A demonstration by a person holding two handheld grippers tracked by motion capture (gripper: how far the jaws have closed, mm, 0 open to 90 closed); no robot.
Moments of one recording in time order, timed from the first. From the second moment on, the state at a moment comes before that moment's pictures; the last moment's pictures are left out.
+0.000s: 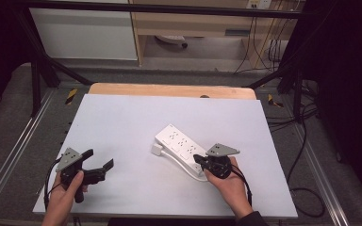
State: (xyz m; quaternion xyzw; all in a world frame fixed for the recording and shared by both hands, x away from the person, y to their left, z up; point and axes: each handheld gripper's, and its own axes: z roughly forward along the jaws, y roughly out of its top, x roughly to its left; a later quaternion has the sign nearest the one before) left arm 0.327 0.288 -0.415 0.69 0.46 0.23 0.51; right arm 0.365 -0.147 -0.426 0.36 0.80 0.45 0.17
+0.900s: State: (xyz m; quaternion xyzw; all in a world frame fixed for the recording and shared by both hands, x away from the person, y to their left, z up) left arm 0.326 0.290 -0.415 0.69 0.46 0.24 0.50; right arm 0.365 -0.152 -0.436 0.37 0.81 0.42 0.17
